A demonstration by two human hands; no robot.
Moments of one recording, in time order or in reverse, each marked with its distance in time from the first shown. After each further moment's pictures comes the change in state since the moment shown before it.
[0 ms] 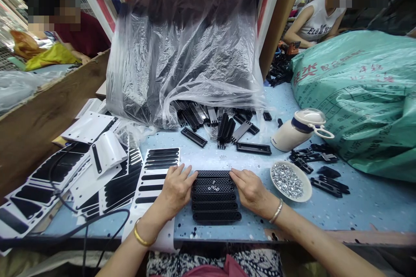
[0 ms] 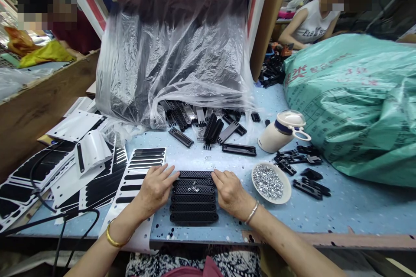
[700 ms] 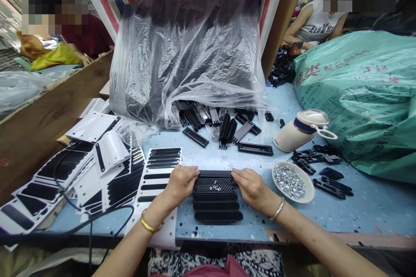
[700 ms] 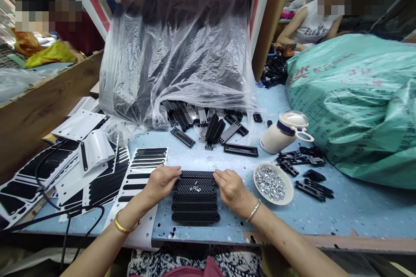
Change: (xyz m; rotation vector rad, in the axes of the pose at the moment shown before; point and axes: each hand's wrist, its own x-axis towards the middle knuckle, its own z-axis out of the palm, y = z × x) left_hand 0.012 -0.011 0.011 -0.361 0.009 -0.194; right_hand 0.003 0.010 0.005 0.086 0.074 -0.022
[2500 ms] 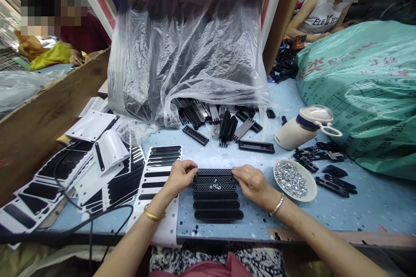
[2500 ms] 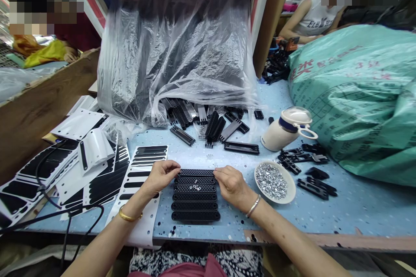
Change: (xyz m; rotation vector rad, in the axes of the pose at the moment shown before) left_hand 0.015 -0.003 0.007 -0.488 -0.078 -0.522; right_hand 0.008 0.002 0.002 0.201 0.126 0.095
